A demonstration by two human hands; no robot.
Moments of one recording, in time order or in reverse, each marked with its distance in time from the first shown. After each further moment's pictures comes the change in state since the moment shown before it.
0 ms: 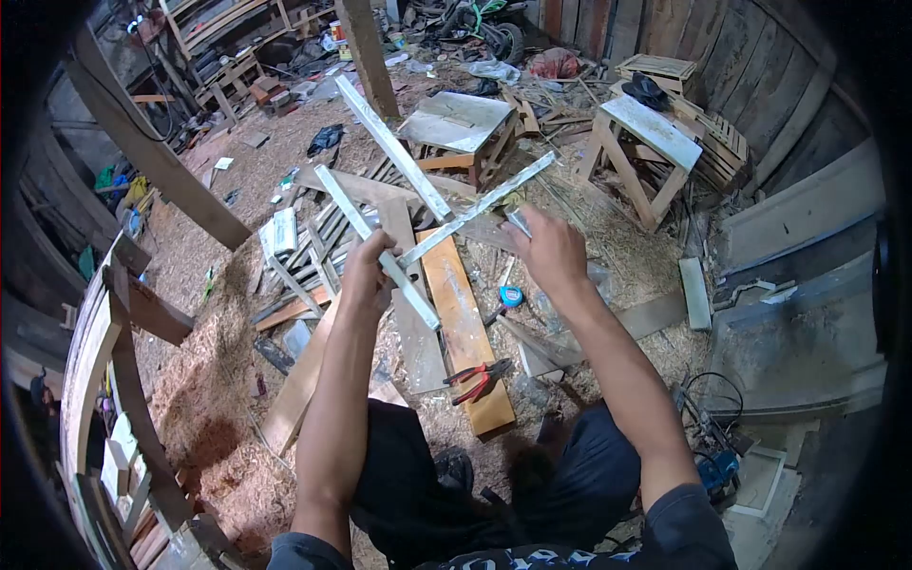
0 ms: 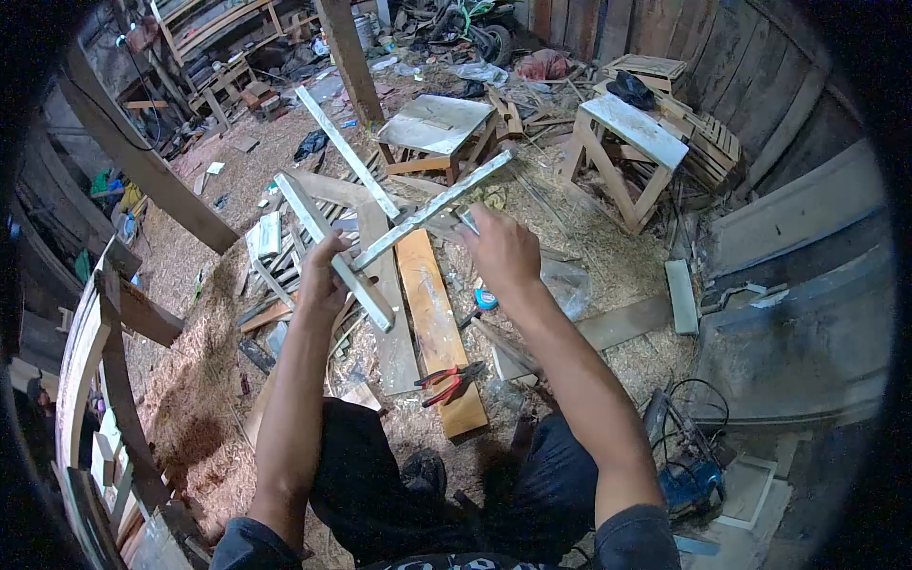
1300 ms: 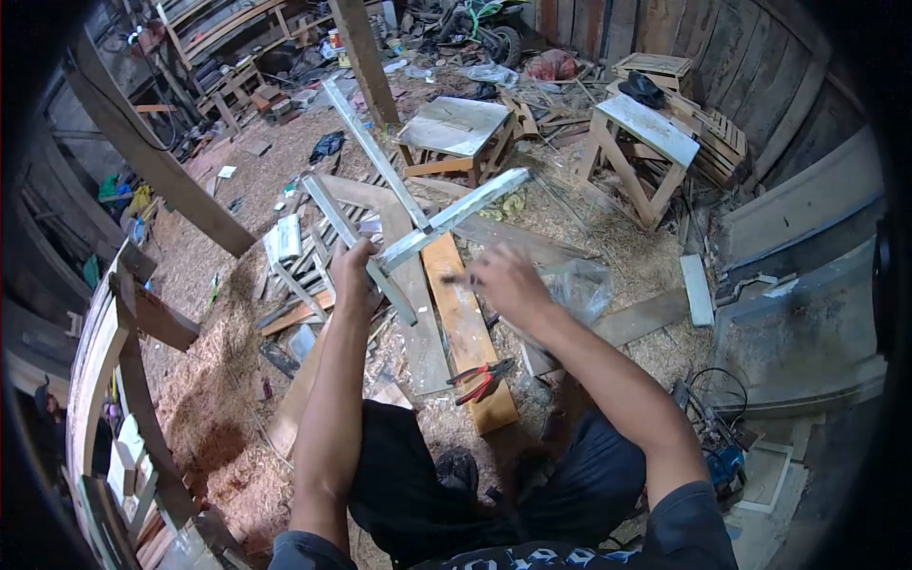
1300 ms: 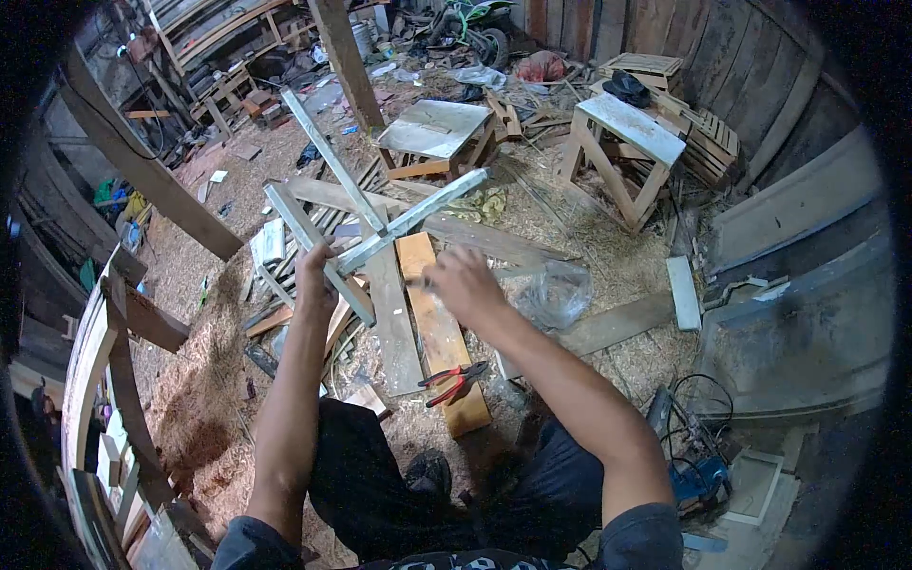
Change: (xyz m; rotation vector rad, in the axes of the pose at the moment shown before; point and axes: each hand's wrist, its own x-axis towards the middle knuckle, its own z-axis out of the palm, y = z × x) left_hand 0.029 -0.012 -0.036 0.018 0.038 0.158; right_hand -0.034 0.002 0.059 0.029 -0.178 -0.446
